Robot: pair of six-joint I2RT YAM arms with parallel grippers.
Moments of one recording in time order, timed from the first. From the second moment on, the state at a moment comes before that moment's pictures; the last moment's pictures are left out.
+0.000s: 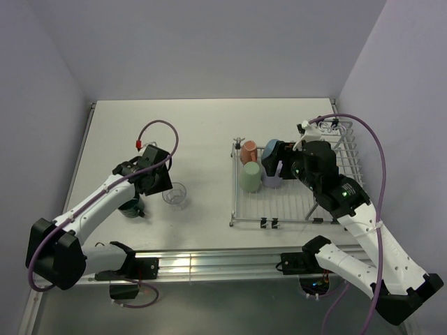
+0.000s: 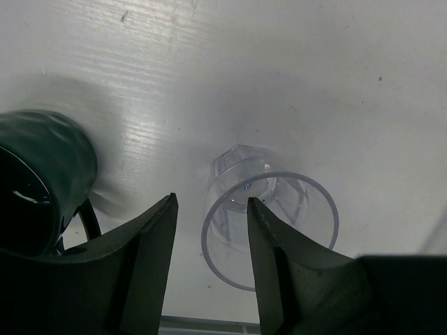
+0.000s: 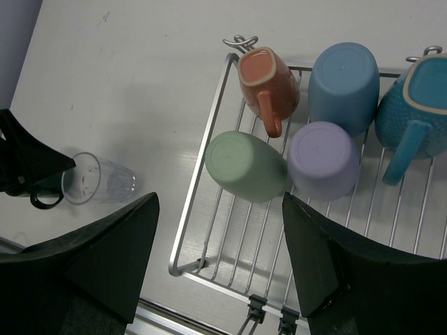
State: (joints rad) left arm -0.49 1.24 0.90 -0.74 -0.26 -0.71; right arm 0.51 0.82 1.01 -0.64 0.11 0.47
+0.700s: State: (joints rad) left arm -0.50 1.24 0.84 -0.68 -0.19 -0.71; right arm 0.51 0.85 1.02 -0.67 0.14 0.46
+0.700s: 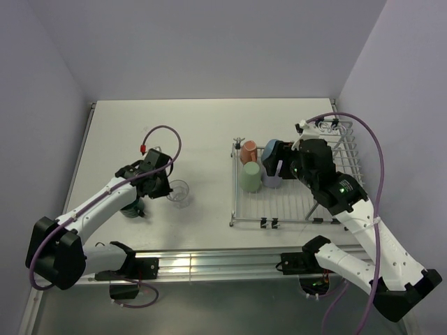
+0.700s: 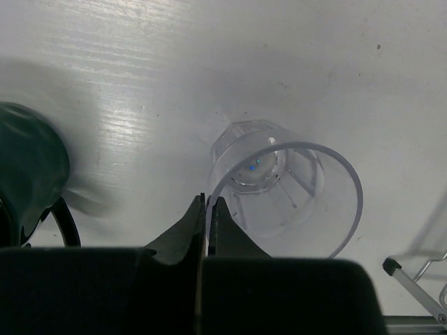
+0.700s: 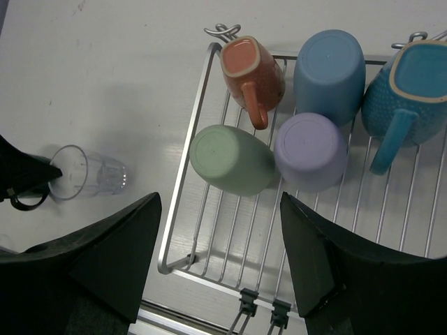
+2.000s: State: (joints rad) left arm -0.42 1.21 1.05 0.10 0.73 -0.86; right arm 0.51 0.74 1.09 -0.49 -0.24 0.52
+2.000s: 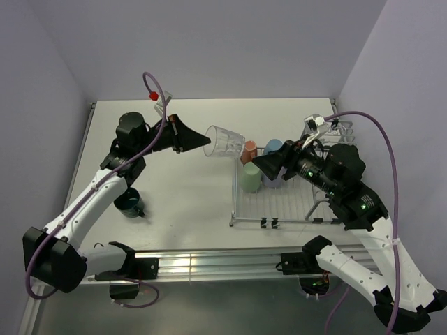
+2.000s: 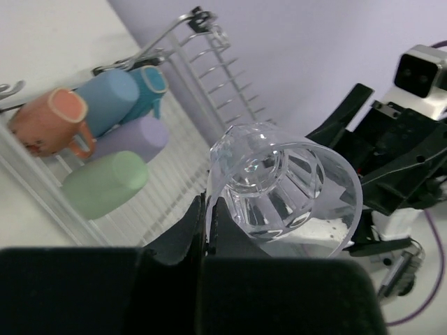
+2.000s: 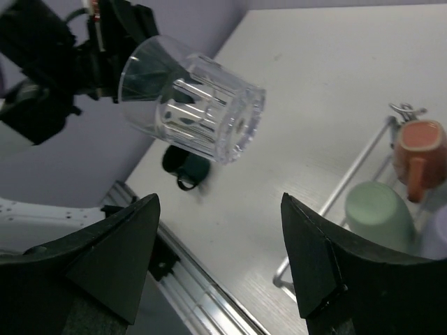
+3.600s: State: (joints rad) left arm -0.41 1.40 0.90 1.02 0.98 -1.41; right arm 0.51 0.87 0.95 0.05 -0.54 0.69
